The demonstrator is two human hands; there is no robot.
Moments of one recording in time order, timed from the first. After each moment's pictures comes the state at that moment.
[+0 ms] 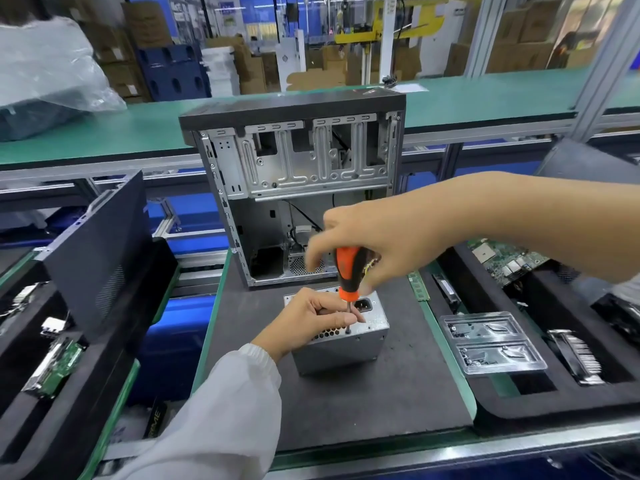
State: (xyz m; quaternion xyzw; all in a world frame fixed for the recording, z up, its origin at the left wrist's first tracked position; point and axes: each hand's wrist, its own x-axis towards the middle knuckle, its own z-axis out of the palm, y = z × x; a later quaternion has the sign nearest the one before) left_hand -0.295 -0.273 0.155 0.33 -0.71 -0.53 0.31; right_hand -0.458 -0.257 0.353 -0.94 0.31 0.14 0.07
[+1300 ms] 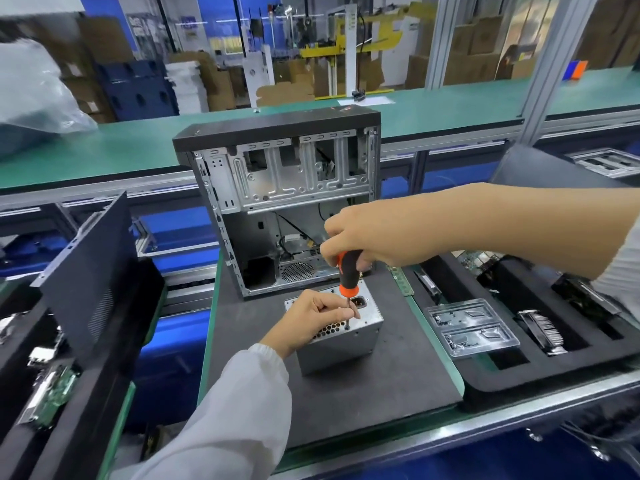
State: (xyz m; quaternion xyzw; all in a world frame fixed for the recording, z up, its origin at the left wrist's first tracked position) left_hand -0.292 -0.277 0.152 0.32 -0.71 -0.55 0.29; right_hand -0.457 -0.249 0.353 -0.93 0.33 0.16 -0.06
